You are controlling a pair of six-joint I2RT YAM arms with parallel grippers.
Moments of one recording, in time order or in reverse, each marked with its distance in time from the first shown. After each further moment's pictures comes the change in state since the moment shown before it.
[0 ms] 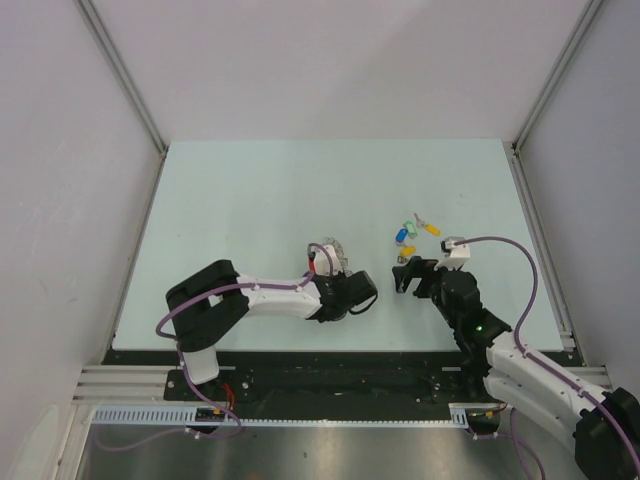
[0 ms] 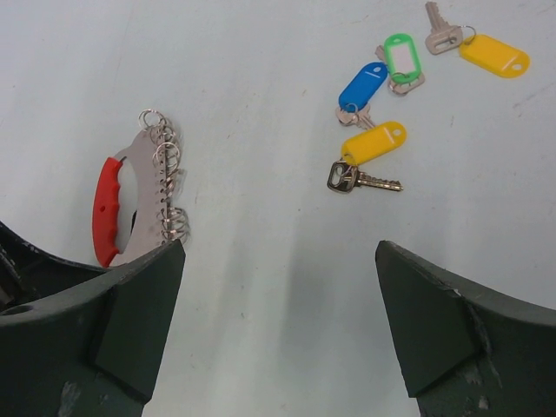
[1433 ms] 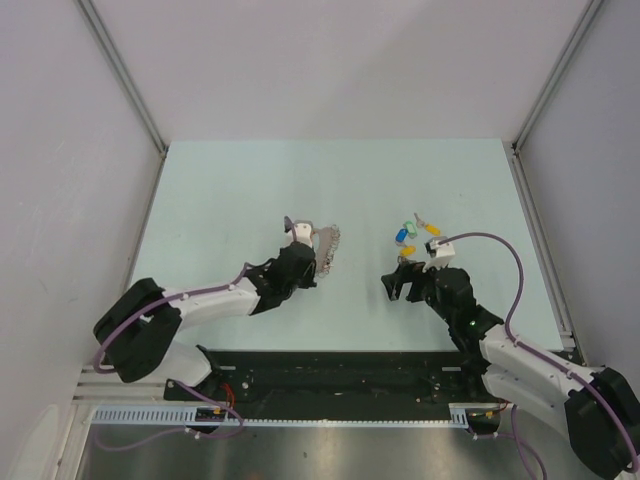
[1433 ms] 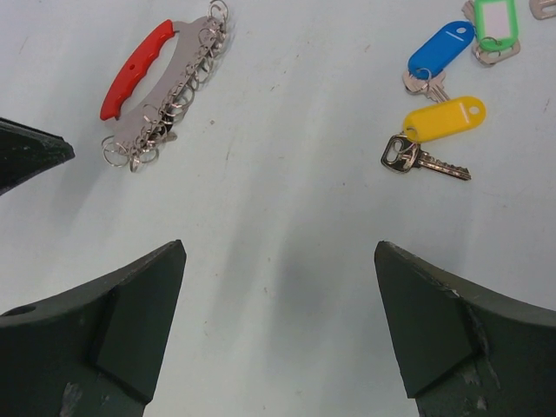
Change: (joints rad) left arm 0.303 -0.387 -0.336 0.382 0.256 0.800; right arm -0.001 0.121 0.000 0.076 -0.176 -0.051
